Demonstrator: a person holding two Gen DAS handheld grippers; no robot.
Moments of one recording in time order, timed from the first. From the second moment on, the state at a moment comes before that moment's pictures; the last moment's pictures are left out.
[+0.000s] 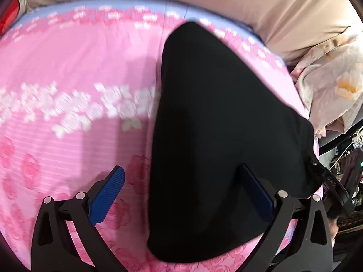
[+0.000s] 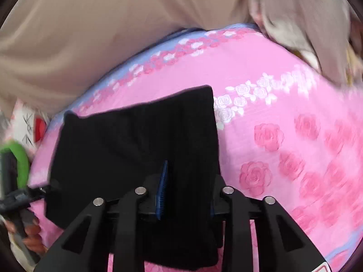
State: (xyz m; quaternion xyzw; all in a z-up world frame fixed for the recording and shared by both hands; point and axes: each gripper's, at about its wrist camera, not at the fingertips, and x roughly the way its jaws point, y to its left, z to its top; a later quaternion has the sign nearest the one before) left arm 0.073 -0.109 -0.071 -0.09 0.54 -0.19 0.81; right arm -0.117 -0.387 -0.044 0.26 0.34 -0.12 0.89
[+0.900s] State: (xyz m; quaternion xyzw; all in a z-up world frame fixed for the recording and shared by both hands) left arm 0.032 0.037 -0.037 -0.01 0.49 -0.07 0.87; right arm -0.082 -0.251 -0.052 0.25 0.40 -0.04 0.88
